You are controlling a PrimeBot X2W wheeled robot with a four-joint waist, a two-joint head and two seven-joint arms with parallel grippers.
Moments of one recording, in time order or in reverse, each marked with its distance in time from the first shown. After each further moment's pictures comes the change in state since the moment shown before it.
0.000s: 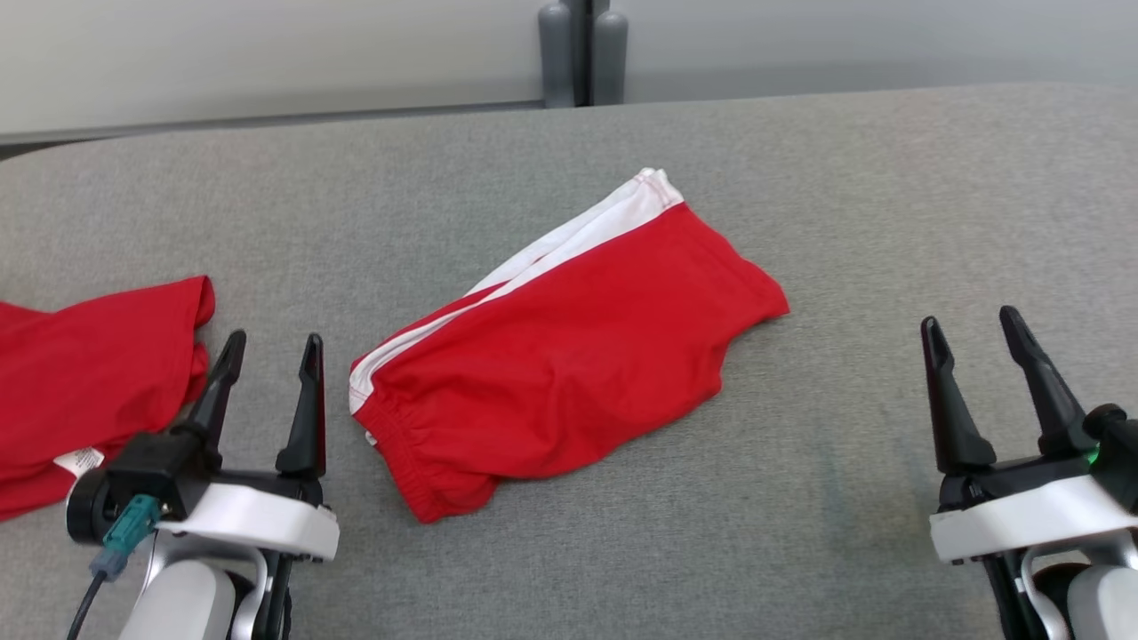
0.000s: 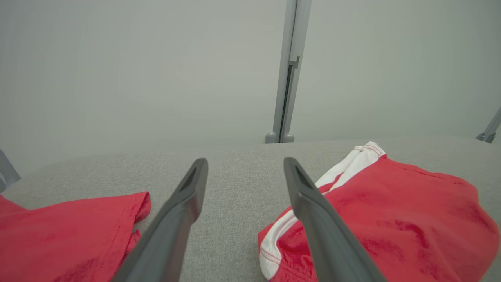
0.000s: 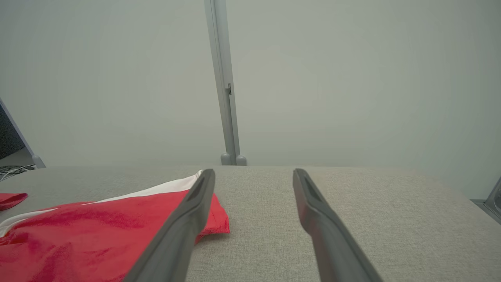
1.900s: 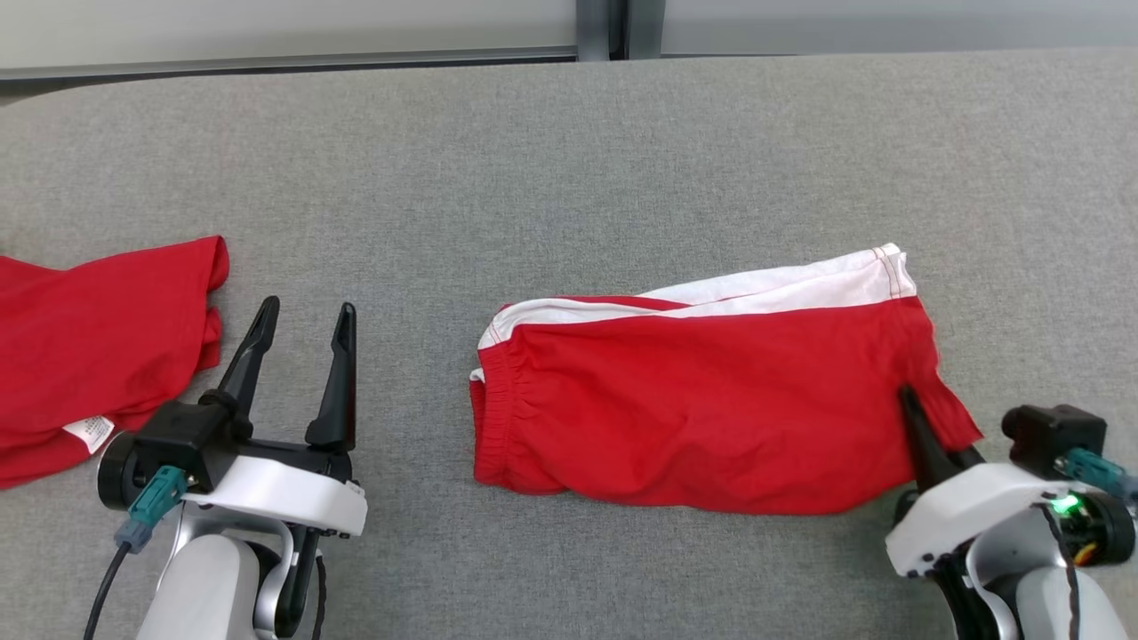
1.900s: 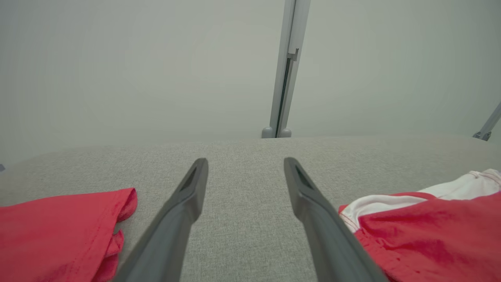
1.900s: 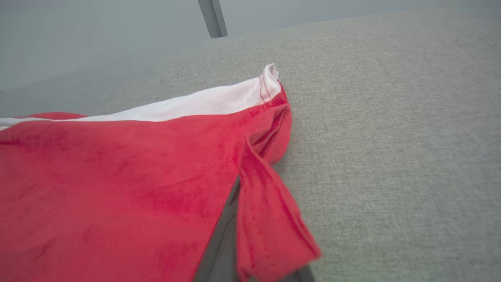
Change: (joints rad) left arm -0.061 -0.111 0.083 0.001 0.107 -0.103 0.035; right arm -0.048 0.087 -0.060 0.224 -0.001 0.000 0.237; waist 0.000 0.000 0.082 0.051
